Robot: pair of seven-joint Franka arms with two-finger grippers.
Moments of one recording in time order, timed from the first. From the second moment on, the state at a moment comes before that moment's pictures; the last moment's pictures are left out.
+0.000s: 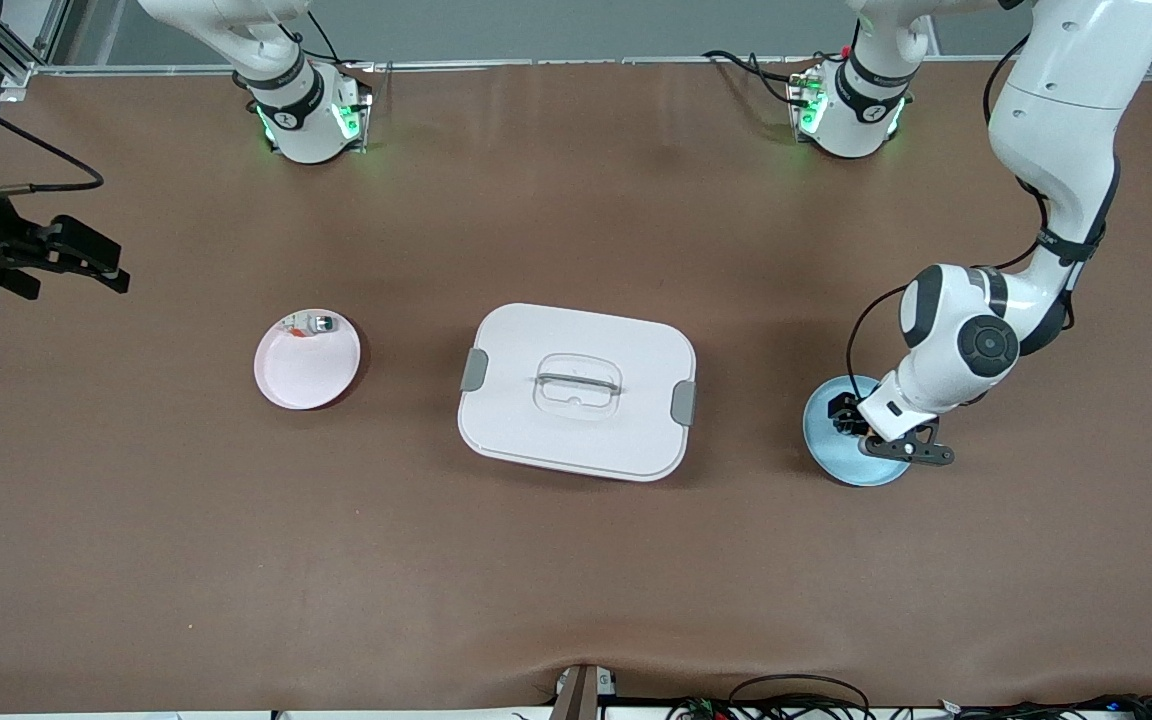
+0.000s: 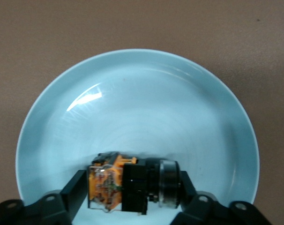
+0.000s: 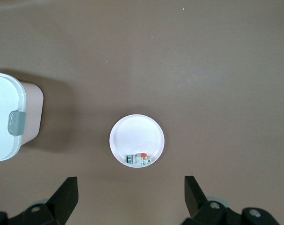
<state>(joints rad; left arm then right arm) 0.06 0.55 -0.17 -2.02 0.12 2.59 -0.01 0.05 0.07 -0.01 -1.45 0.04 1.52 -0.01</state>
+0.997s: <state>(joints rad) 0.06 0.38 -0.20 -1.98 0.12 2.48 0.00 0.05 0.07 -0.01 -1.45 0.04 1.52 -0.01</state>
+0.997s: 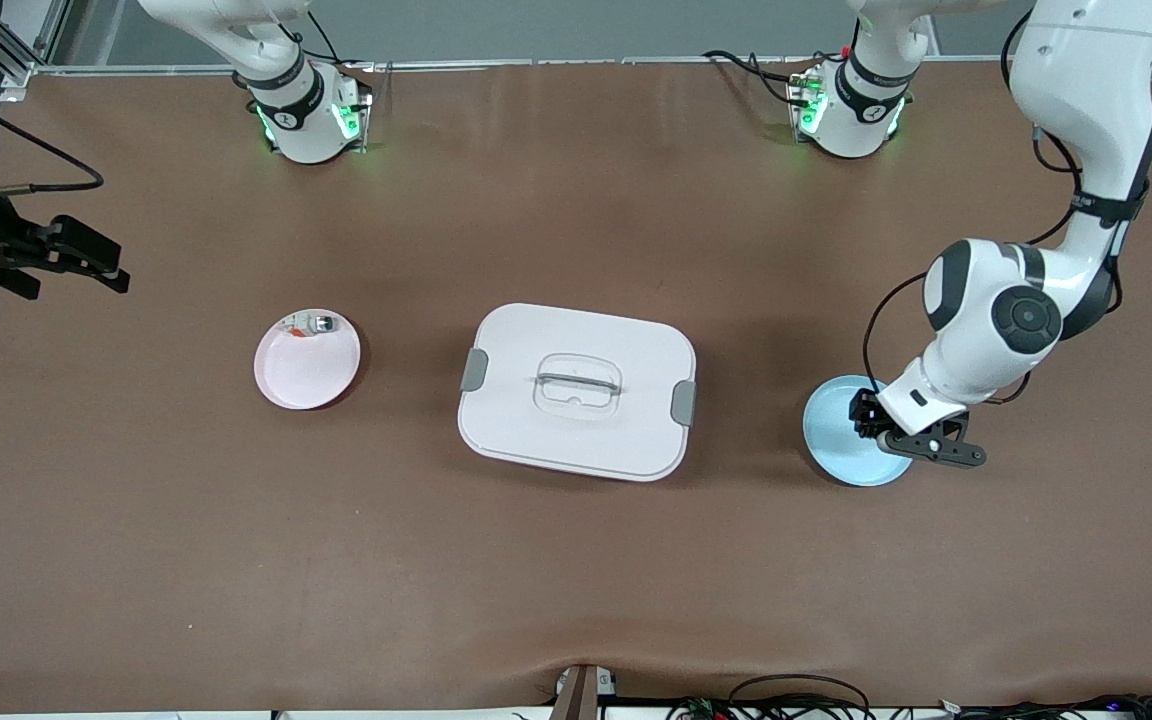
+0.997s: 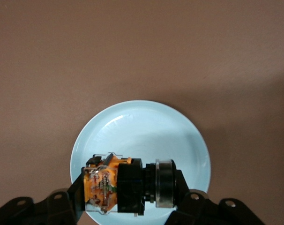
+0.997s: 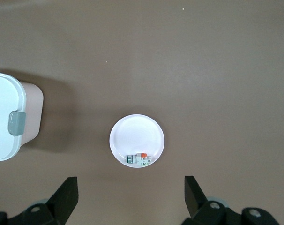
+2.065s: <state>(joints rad) 0.04 0.27 -0.43 -1.78 -0.08 2.17 -0.64 0.04 0.14 -0.02 -1.47 0.04 1.53 -0.01</state>
